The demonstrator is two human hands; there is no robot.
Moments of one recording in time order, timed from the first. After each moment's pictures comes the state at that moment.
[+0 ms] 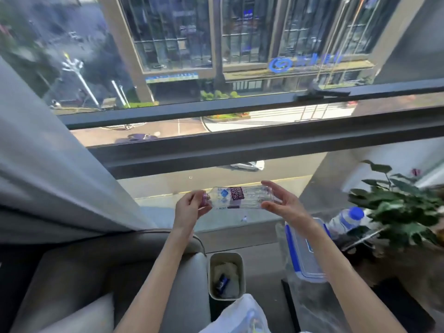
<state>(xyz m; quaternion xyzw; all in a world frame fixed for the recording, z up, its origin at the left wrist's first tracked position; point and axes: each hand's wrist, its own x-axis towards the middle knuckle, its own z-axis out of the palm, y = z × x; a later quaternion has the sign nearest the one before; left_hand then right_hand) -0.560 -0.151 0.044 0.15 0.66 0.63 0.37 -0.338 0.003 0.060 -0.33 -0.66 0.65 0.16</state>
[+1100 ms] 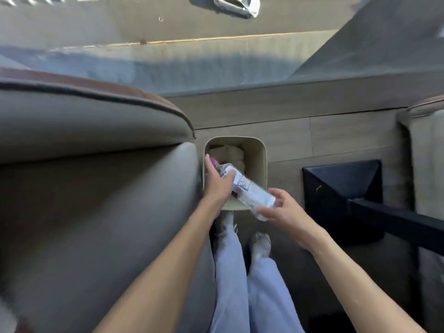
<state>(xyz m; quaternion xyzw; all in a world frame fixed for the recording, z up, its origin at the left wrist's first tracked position) -0.545 -0.161 -0.566 -0.01 0.74 0.38 0.56 -0.385 -0.102 -0.508 -0.65 -0.43 0.60 -0.19</state>
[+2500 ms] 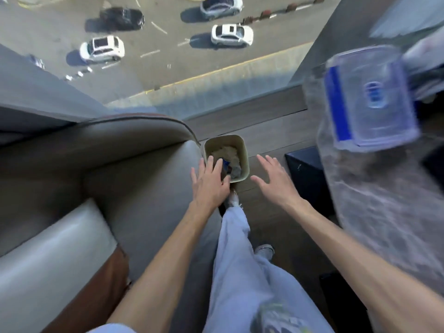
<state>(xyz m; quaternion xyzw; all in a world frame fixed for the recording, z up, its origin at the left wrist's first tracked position) -0.473 -0.243 -0.284 0.44 0.83 0.00 0.34 -0.306 -0.156 -0.275 -0.53 -0.74 0.41 -0.09</state>
